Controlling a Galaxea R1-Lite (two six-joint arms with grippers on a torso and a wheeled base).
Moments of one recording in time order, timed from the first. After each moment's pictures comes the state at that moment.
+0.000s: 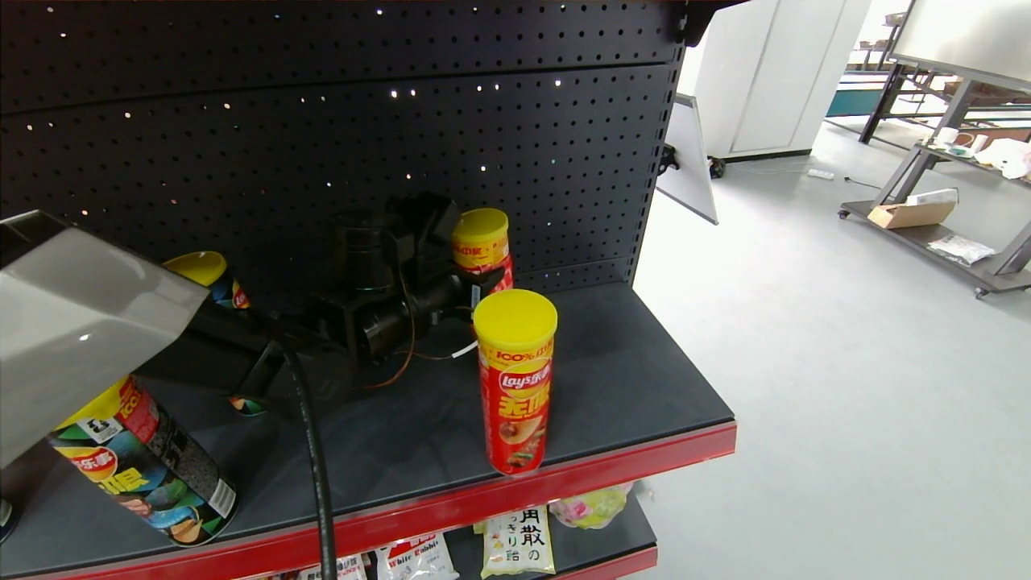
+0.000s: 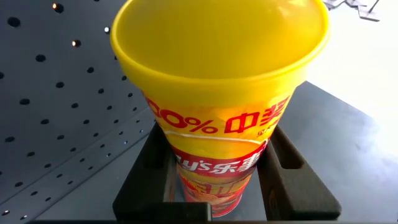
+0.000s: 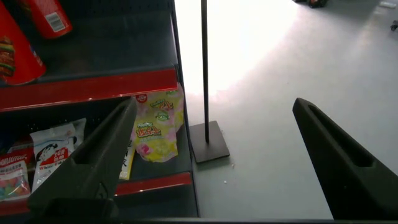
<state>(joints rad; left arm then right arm) -0.50 2.05 -1.07 -0.86 -0.06 0.02 0.00 0.00 0.00 0.00 0.06 0.00</state>
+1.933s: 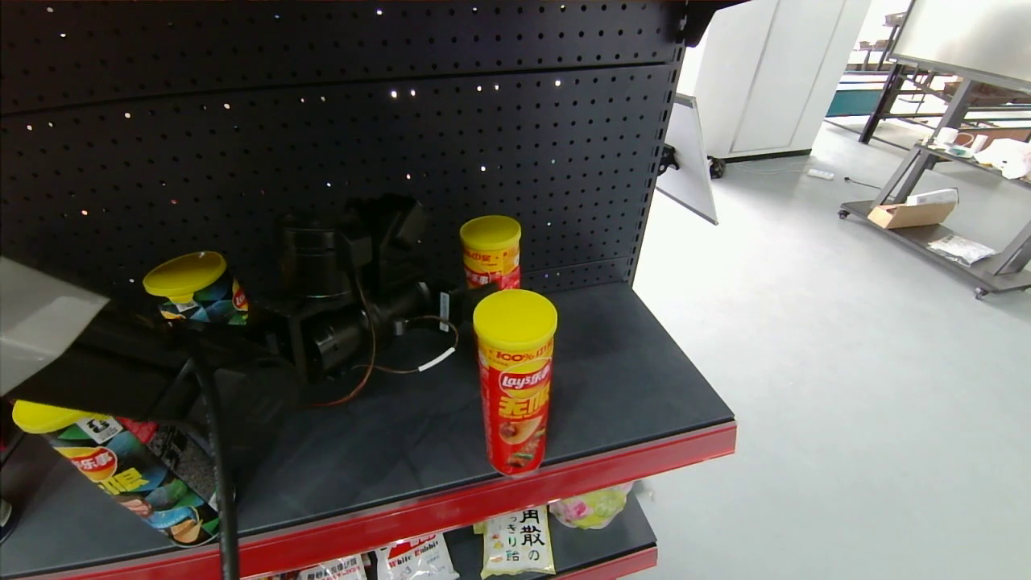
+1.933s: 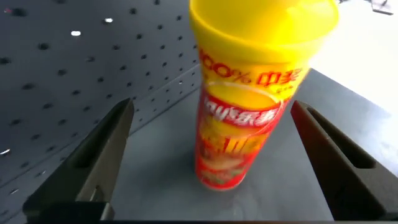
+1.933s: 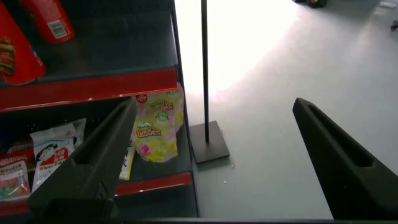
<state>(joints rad) -0.48 1.91 -0.92 -0.83 -0.04 0.02 0.00 0.00 0.00 0.00 0.06 0.00</state>
